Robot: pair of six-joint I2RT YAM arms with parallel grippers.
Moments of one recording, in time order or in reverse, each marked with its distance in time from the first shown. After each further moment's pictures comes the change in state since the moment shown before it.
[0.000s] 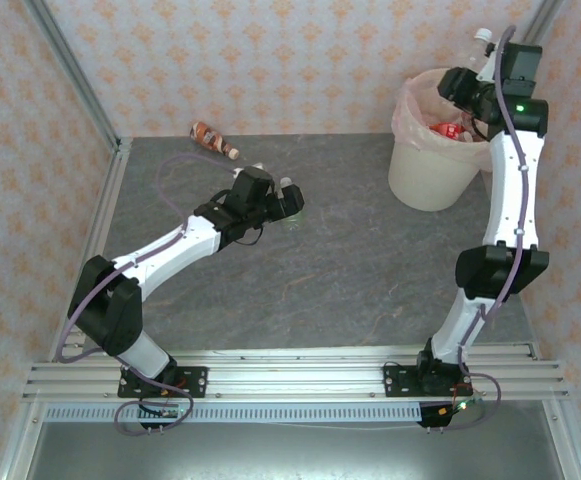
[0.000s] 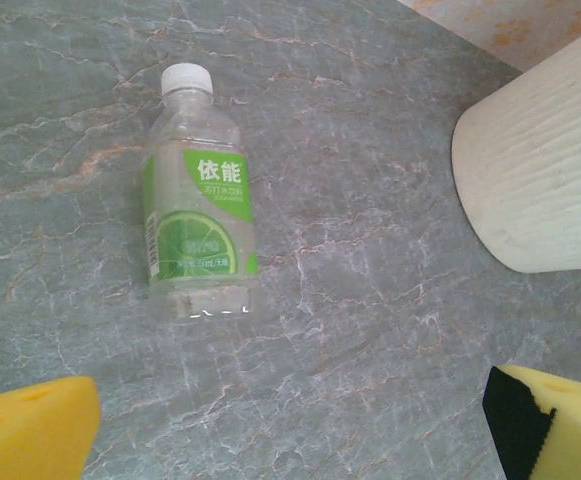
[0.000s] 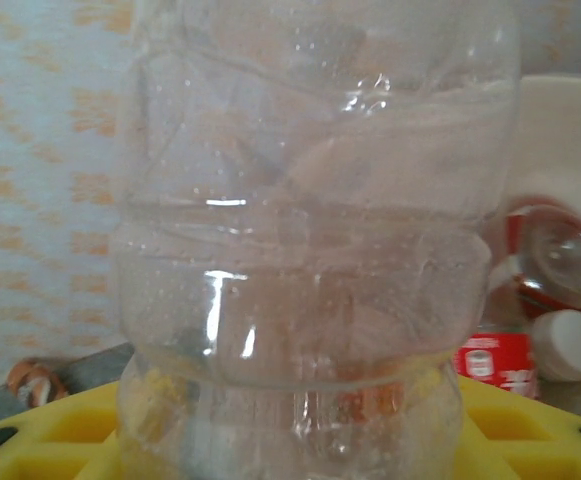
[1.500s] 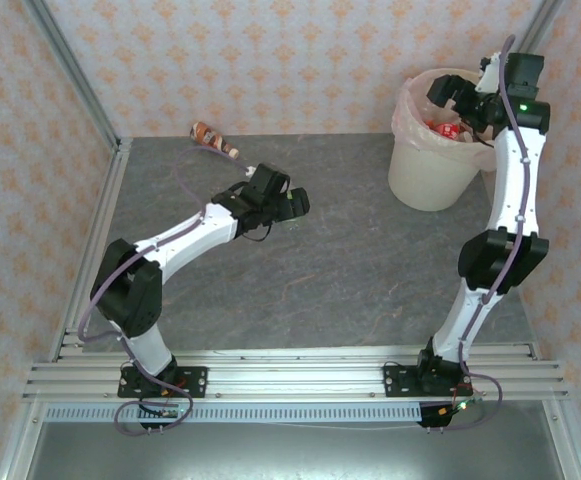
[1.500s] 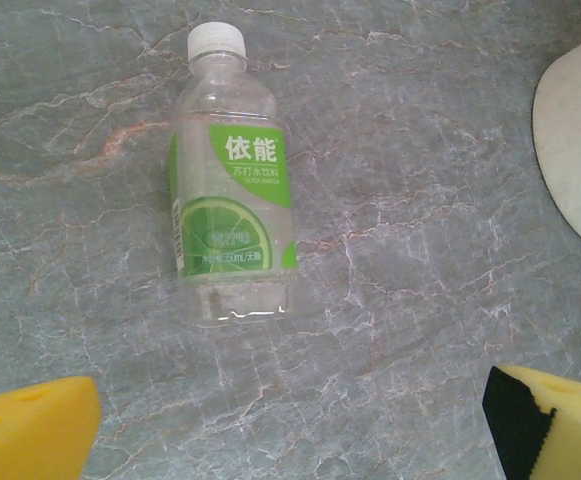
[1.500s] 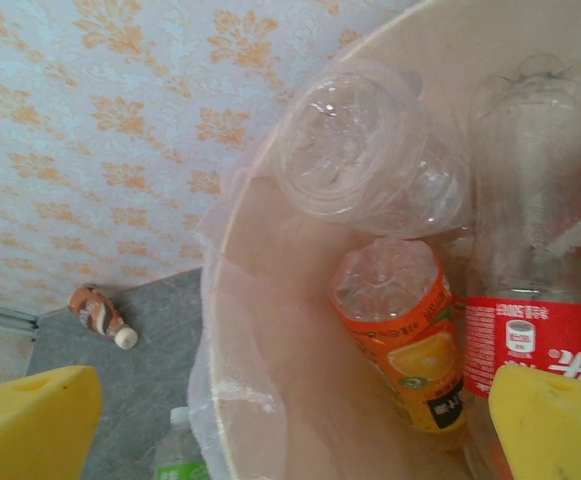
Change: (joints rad) left arm -0.018 0.149 0.155 -0.151 -0.049 0.033; right arm -0.046 0.043 -0.051 0.010 -0.269 -0.028
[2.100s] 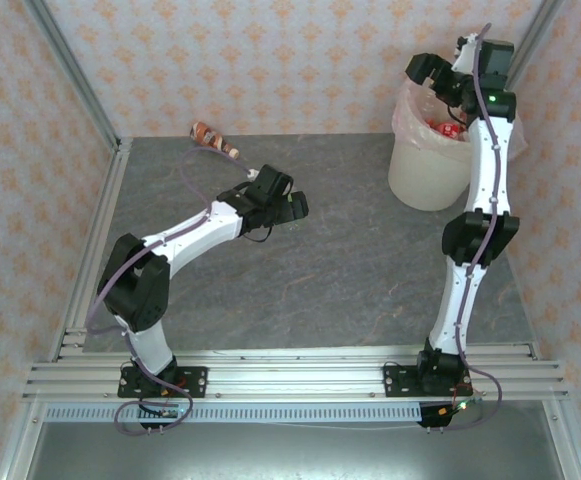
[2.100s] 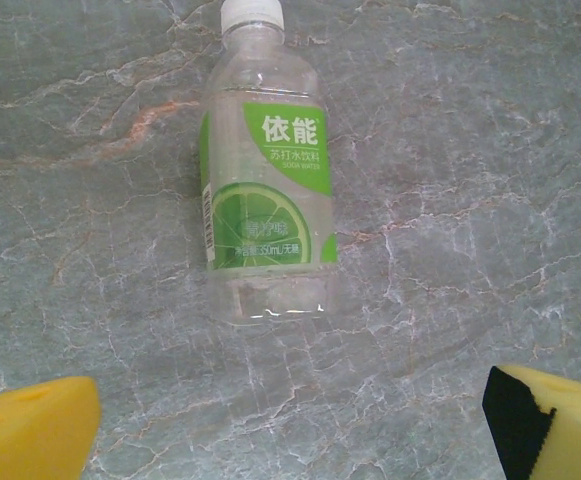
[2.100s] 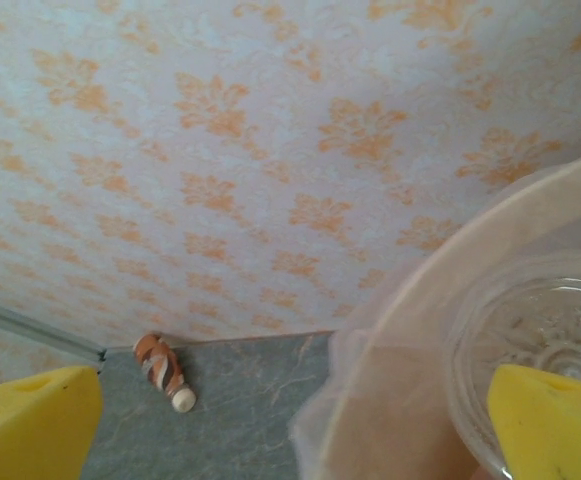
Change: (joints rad) left arm 0.000 0.053 0.023 -0.042 -0.025 0.001; right arm 0.076 0.339 0.382 0.145 -0.061 0.109
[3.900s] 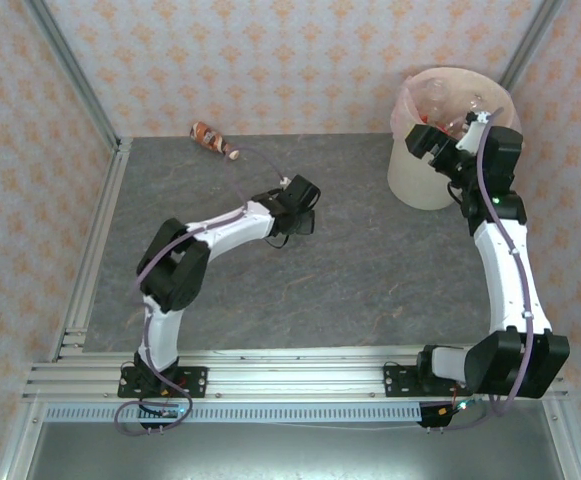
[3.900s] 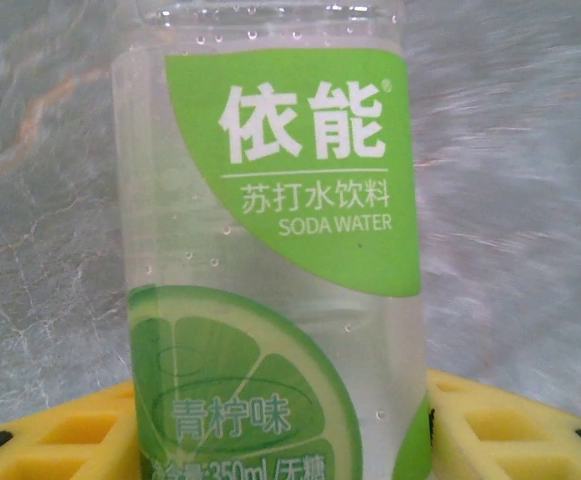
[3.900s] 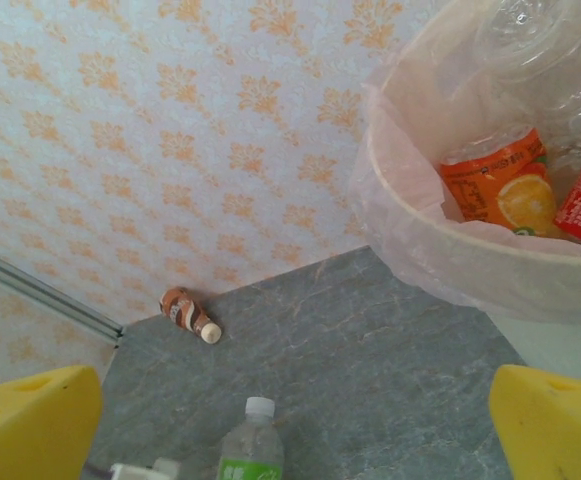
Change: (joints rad) left arm -0.095 0.181 0.119 -0.010 -0.079 0.232; right arm 0.043 -1.049 -1.421 0.502 0.130 0.094
